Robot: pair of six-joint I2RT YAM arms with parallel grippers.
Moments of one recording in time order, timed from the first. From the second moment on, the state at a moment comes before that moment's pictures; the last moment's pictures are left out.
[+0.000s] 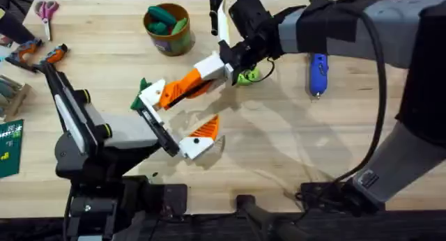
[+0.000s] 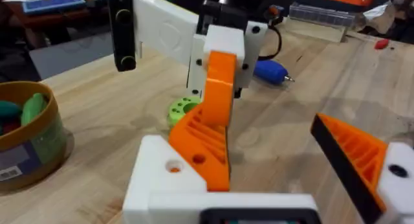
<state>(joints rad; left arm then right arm) 0.03 0.01 0.01 -0.10 0.94 0.04 0.57 1.97 1.31 -0.44 -1.48 0.30</state>
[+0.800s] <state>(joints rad) 0.03 0.01 0.01 -0.10 0.95 0.02 0.58 2.02 1.31 -0.23 -1.50 0.55</state>
